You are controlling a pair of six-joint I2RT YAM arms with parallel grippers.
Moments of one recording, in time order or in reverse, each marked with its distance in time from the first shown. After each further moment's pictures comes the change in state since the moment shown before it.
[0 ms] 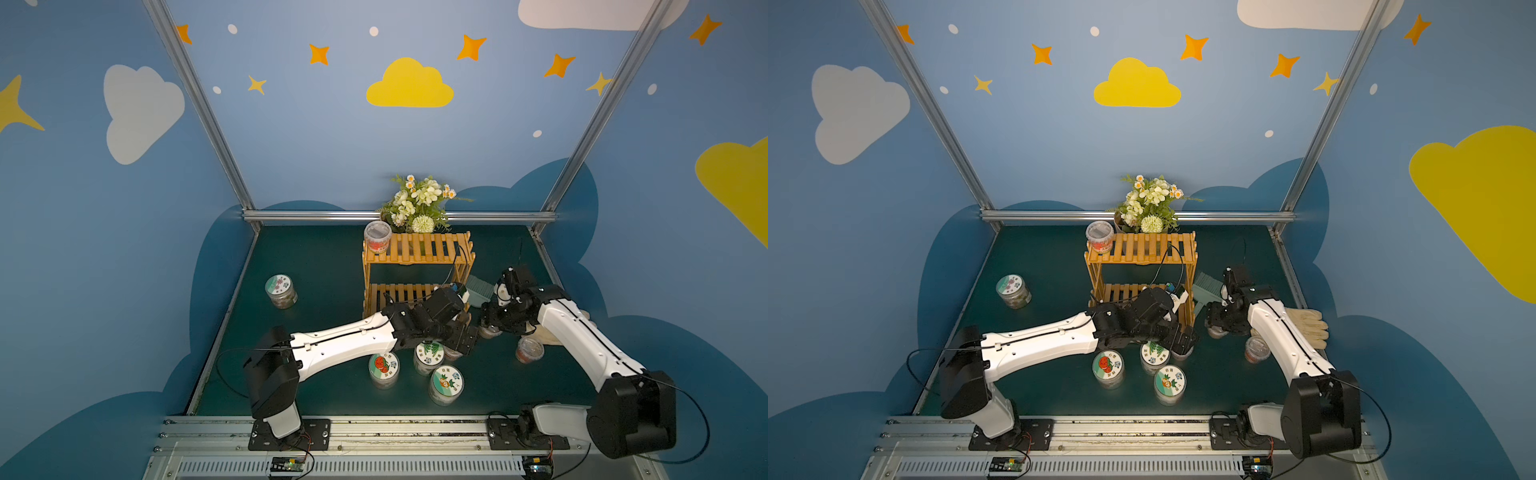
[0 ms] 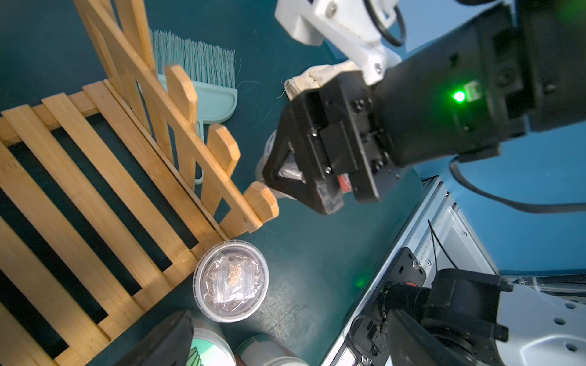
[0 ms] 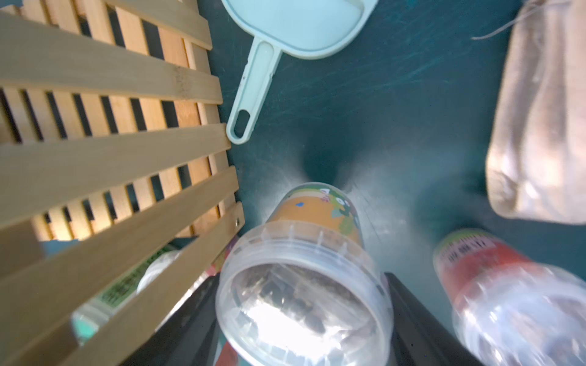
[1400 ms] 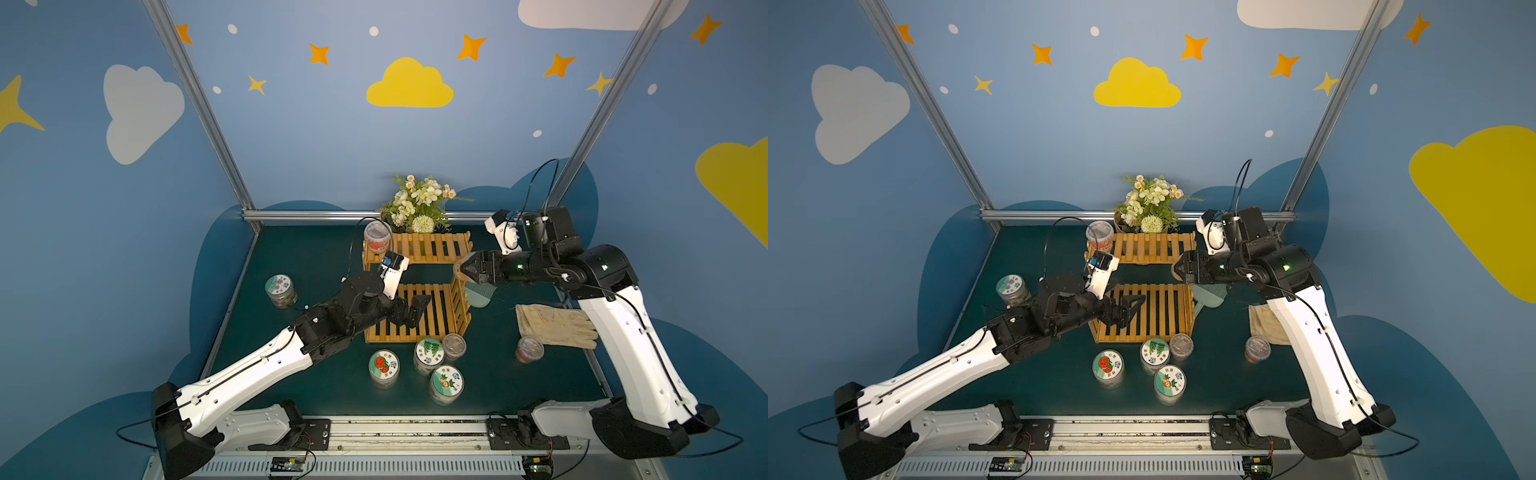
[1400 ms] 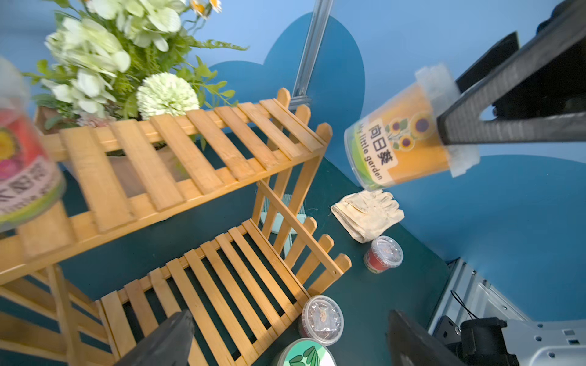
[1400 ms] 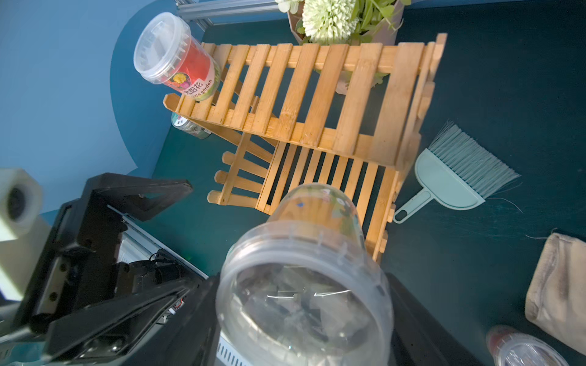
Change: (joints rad) left arm 0.207 -0.550 -0.269 0.089 -0.123 0.238; right arm 0.288 0.083 0.859 -0.301 -0.138 -0.006
